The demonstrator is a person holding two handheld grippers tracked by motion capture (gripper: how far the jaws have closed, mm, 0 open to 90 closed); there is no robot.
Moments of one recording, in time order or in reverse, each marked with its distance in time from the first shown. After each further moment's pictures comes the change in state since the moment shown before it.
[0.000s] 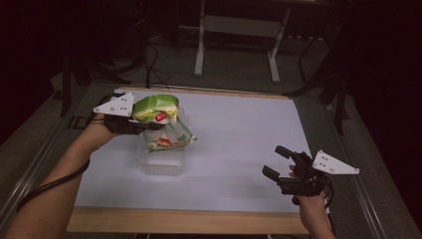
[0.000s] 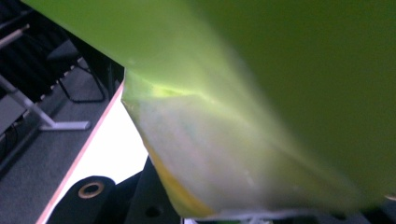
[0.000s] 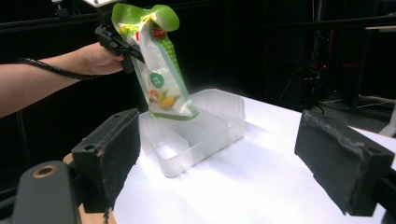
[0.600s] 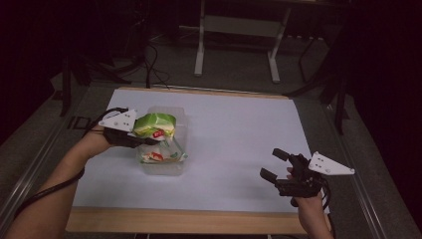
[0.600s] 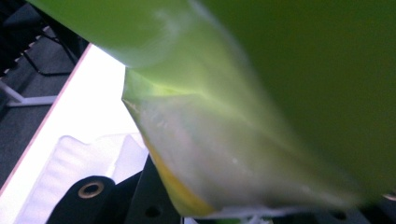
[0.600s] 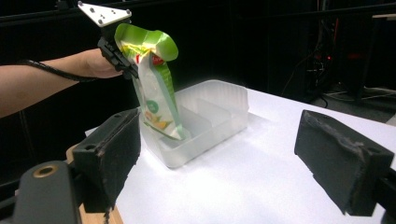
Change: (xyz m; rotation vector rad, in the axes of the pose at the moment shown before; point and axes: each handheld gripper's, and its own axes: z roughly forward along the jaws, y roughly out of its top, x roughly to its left) left arm -0.014 -0.031 0.011 0.127 -0.089 0.033; right arm -0.001 -0.008 0.004 0.027 0.012 0.015
